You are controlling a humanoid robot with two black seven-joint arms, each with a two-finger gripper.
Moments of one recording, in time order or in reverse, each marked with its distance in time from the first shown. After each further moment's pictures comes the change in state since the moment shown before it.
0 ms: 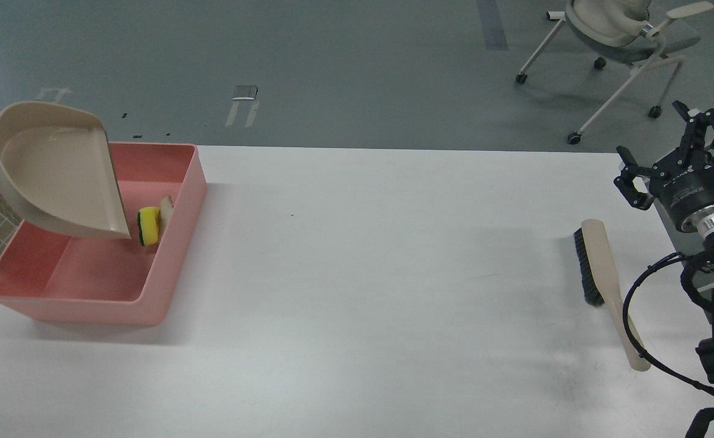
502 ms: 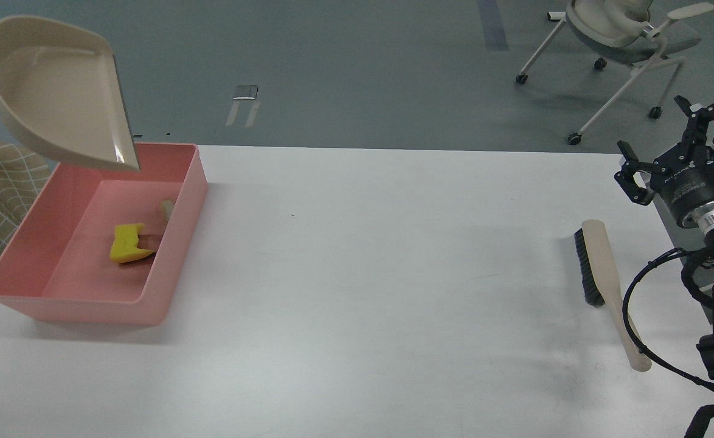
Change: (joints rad) left arm -0.311 -0.020 0.040 0.021 -0.184 -0.094 0.034; right arm 0.051 -0.003 -0.003 0.007 0.003 0.000 -0.001
